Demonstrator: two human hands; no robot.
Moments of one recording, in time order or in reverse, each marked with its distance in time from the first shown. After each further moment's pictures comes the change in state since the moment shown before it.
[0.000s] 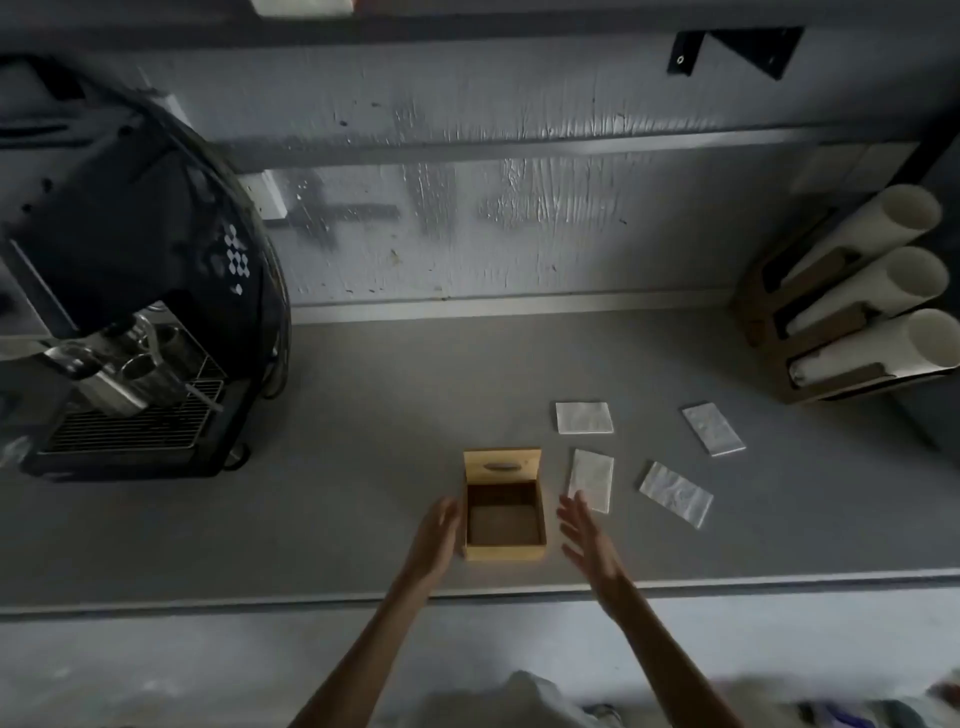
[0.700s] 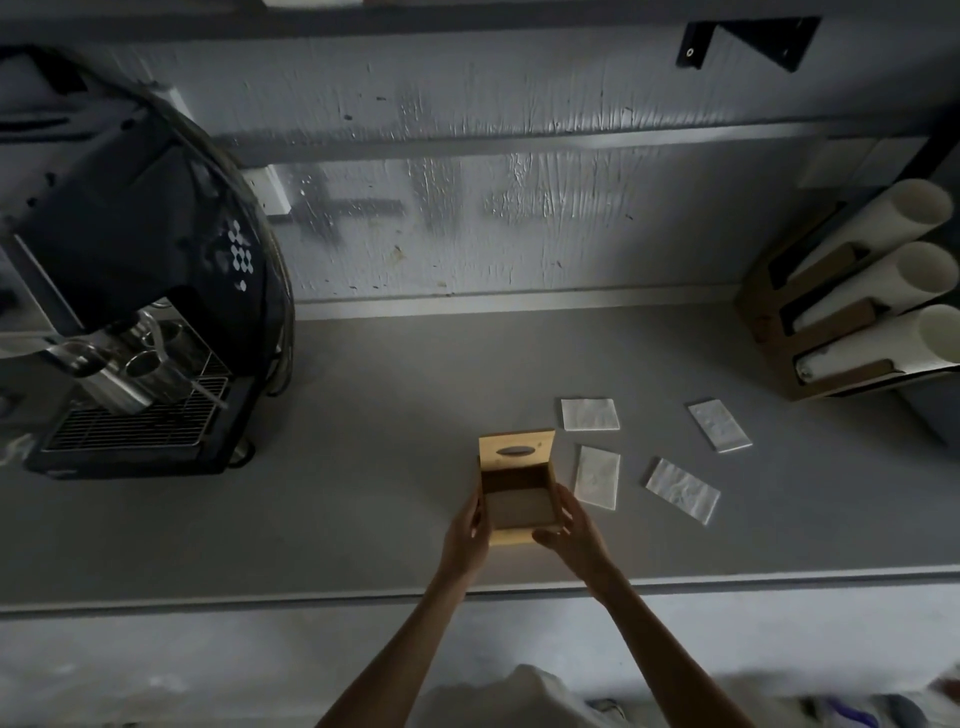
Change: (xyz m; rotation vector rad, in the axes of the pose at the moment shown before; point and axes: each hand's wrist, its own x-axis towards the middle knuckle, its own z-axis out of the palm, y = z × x) left_hand -0.003 0.005 0.030 0.108 0.008 0.204; right_hand 0.045 0.034 0.010 -0.192 0.029 -0.191
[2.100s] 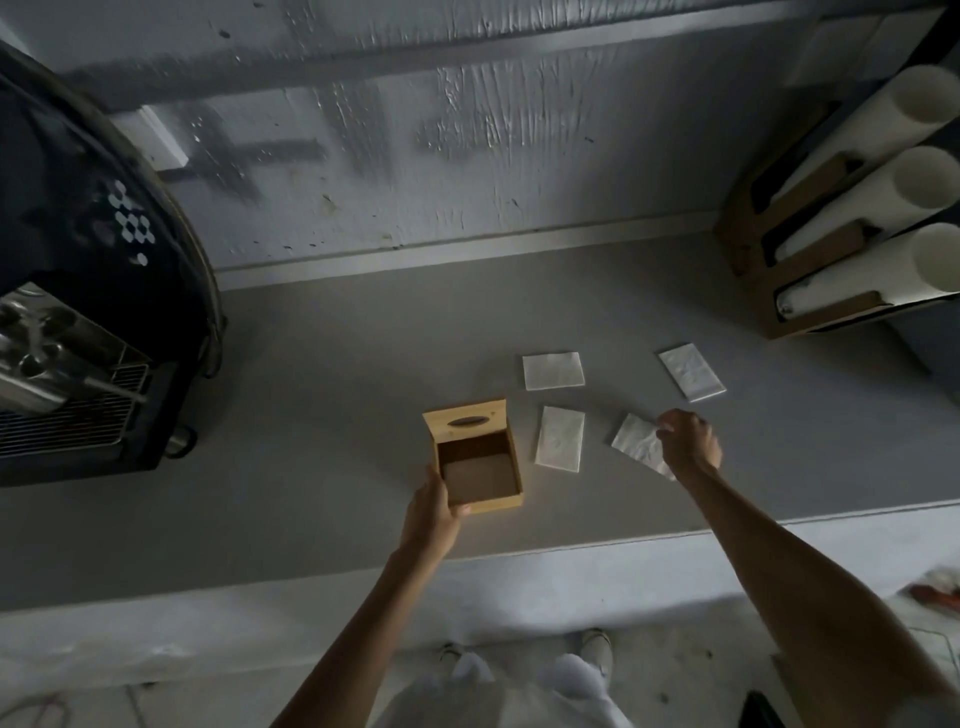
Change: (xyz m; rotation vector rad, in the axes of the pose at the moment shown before) left_hand 0.023 0.005 0.025 0.472 -0.047 -0.116; right_hand 0.074 0.008 -0.208 -0.857 0.484 0.275
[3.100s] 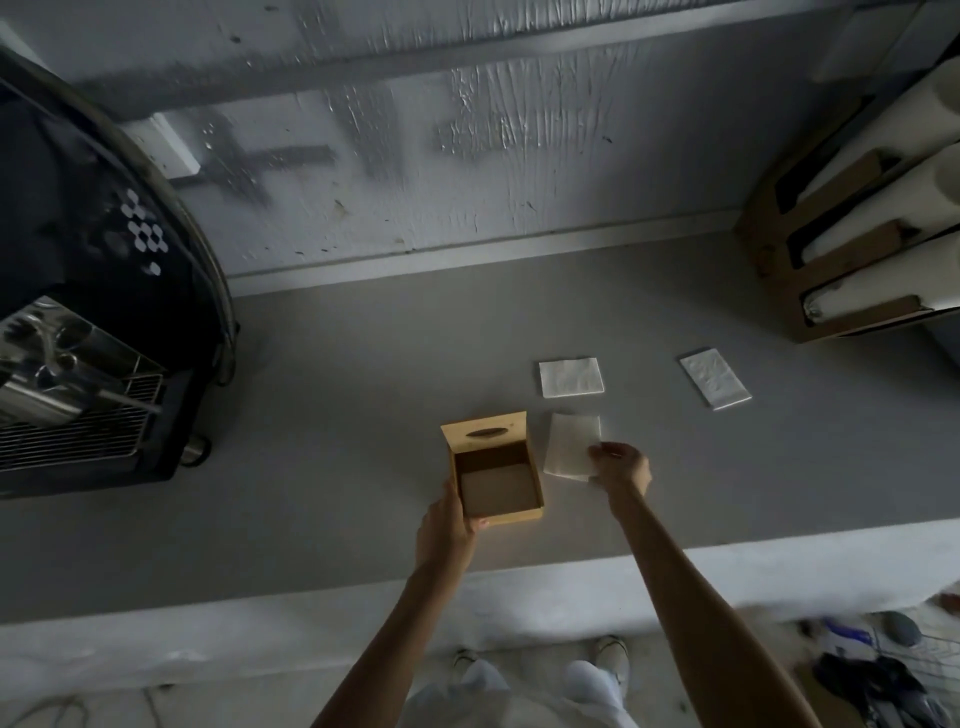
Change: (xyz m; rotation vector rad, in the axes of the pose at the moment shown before) left_hand -0.010 0.006 -0.008 0.070 0.017 -0.028; right_hand -0.057 -0.077 0.080 0.710 -0.104 0.401
